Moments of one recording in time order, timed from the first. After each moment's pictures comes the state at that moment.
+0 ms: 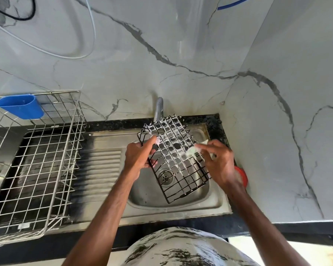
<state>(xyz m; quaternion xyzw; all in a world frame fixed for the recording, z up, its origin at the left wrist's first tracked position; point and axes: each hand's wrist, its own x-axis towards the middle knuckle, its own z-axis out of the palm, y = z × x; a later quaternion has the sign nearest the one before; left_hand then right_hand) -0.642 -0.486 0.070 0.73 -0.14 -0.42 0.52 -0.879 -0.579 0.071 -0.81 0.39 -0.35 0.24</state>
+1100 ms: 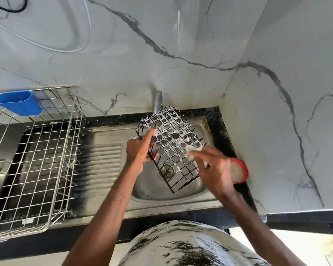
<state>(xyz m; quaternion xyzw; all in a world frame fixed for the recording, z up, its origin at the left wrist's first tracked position) -0.646 -0.488 0.067 0.72 -0.10 -0.43 0.54 -0.878 -0.529 0.078 -0.82 0.37 -0.38 0.21</state>
